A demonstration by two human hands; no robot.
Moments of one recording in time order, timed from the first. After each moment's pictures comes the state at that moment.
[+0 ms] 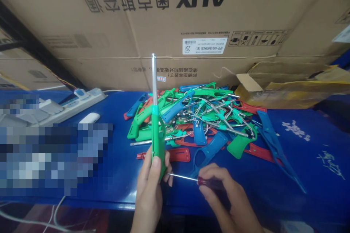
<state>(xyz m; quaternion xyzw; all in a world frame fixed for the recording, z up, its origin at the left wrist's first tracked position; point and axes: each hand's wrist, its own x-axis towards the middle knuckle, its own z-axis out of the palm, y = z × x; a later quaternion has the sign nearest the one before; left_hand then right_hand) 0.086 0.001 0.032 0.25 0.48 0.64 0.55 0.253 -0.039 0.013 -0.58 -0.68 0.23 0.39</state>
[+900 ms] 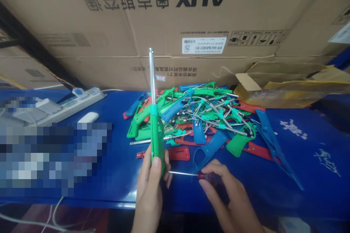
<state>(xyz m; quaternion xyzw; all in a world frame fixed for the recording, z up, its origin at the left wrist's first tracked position) 0.087 -0.001 0.034 0.26 0.48 0.64 0.54 0.254 -0.035 0.015 -0.57 -0.69 0.21 0.39</state>
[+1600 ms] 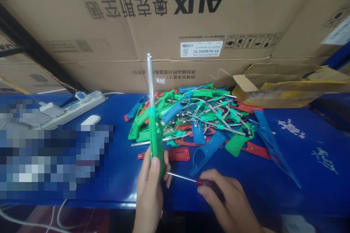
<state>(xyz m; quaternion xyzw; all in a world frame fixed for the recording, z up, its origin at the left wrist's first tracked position) 0.086 -0.001 0.034 0.24 0.48 0.64 0.55 0.253 -0.040 0.013 -0.57 -0.70 0.23 0.37</state>
